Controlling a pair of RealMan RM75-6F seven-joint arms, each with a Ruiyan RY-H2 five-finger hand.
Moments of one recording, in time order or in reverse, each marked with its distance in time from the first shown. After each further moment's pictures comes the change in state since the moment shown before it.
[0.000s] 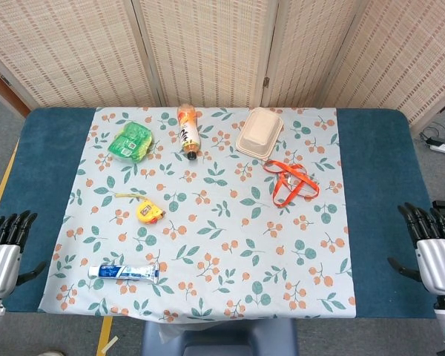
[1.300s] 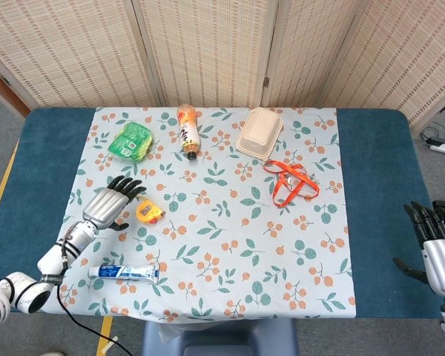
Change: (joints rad) left arm -0.594 -0.228 -0.052 0.379 0.029 -0.678 -0.198; right arm -0.013 0.046 -0.001 -0.042 -0.014 0.020 -0.015
